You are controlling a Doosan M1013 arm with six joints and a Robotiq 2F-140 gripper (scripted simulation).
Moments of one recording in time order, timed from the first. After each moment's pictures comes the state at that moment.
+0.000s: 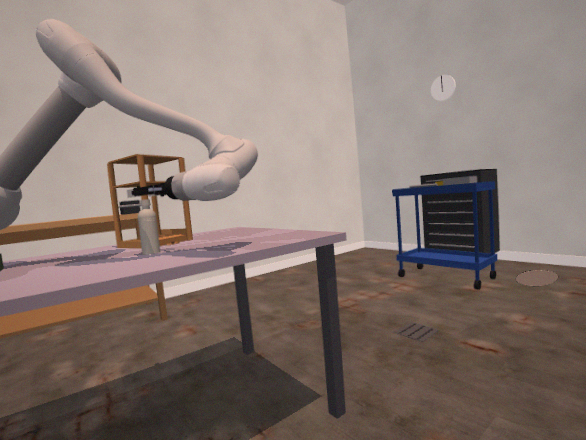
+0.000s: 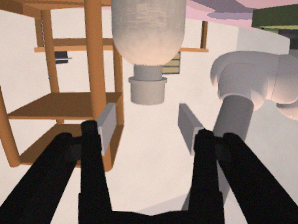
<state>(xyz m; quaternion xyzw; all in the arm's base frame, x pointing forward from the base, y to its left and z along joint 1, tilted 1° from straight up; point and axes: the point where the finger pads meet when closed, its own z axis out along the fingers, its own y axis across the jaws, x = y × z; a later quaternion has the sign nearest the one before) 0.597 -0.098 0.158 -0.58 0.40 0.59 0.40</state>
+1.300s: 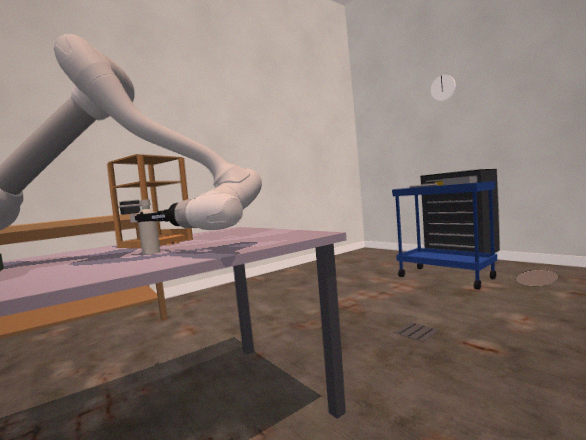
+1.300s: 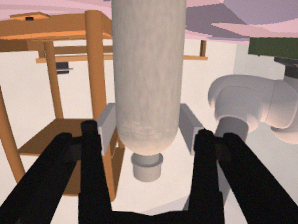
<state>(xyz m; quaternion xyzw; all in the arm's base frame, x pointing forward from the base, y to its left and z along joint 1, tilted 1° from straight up) 0.597 -0.097 0.073 -0.58 0.40 0.59 0.40</state>
